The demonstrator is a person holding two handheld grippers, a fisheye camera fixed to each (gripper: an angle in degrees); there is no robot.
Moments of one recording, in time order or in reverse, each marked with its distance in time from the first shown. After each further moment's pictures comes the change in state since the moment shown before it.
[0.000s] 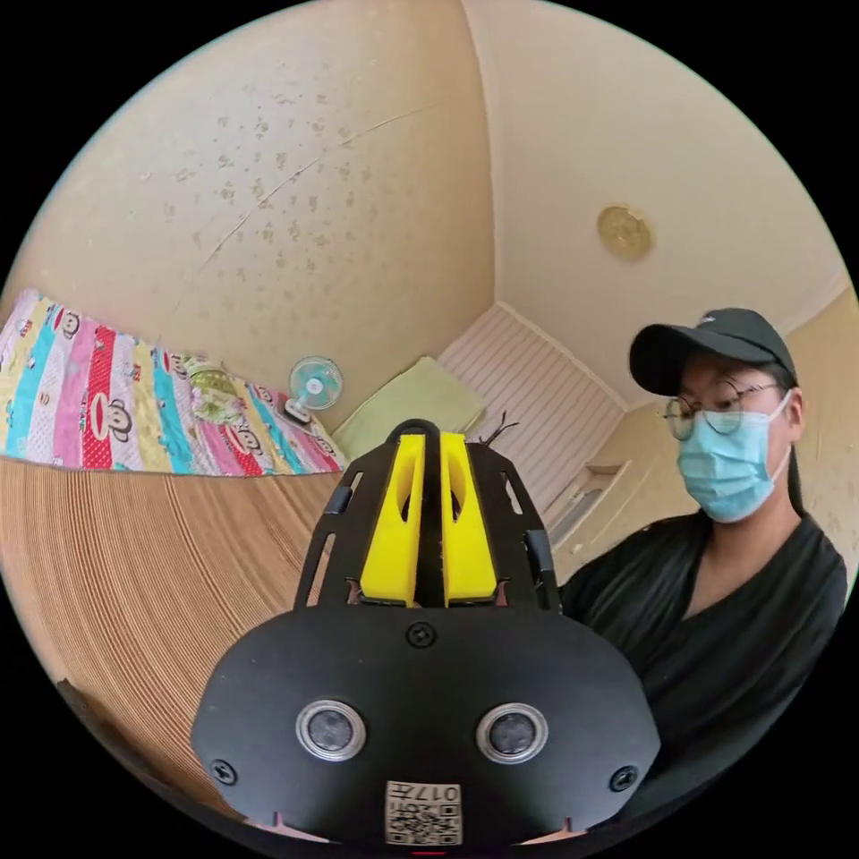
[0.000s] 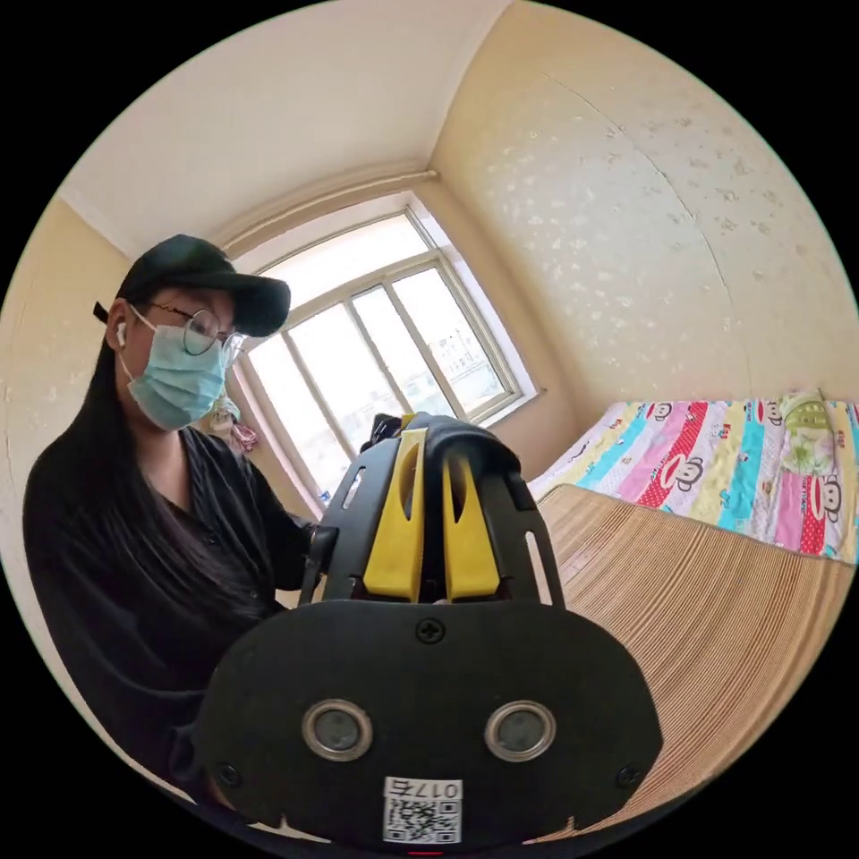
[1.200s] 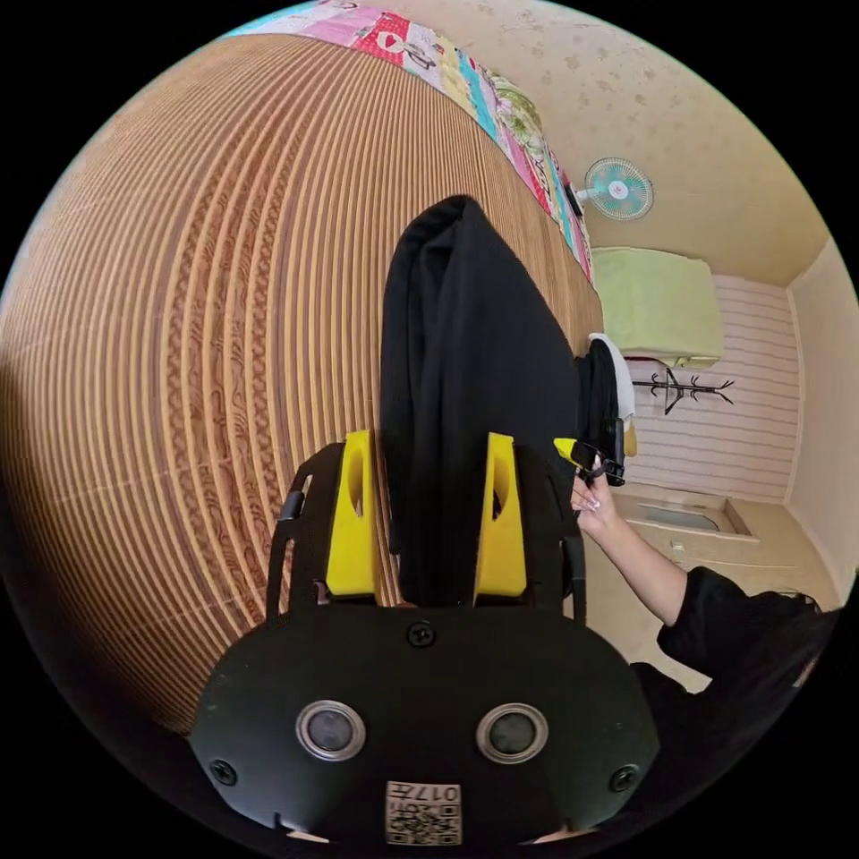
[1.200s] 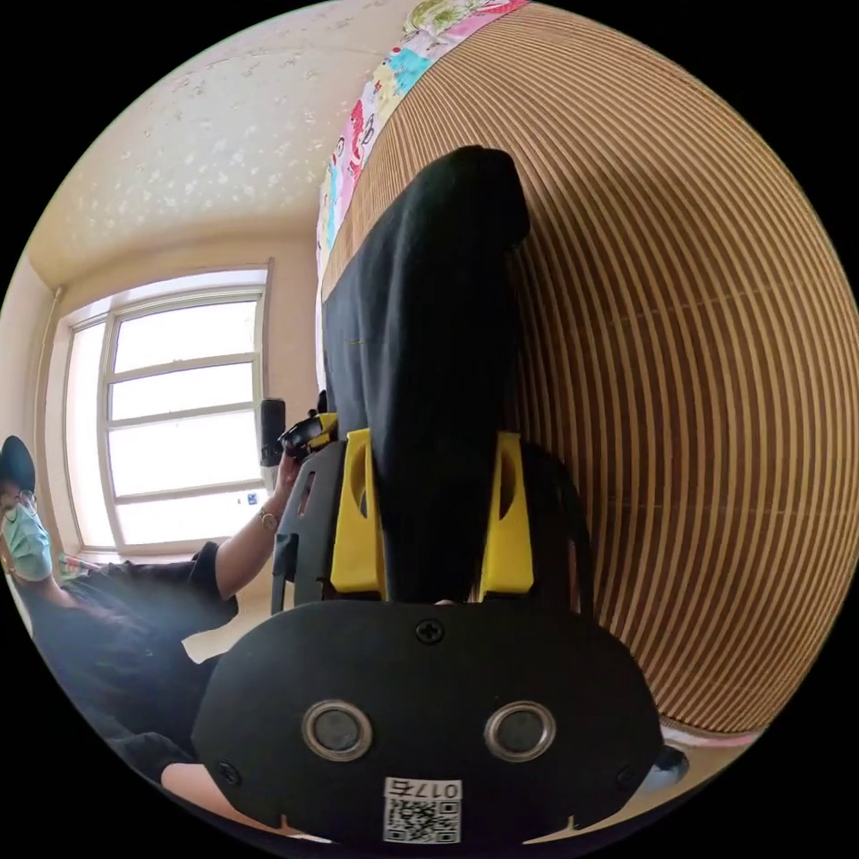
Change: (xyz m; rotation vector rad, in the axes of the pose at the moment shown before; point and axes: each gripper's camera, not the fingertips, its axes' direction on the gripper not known) left arm -0.457 0.270 0.195 -0.643 -0.362 -0.648; right arm 0.403 0.423 0.301 -0.296 0.136 0.980
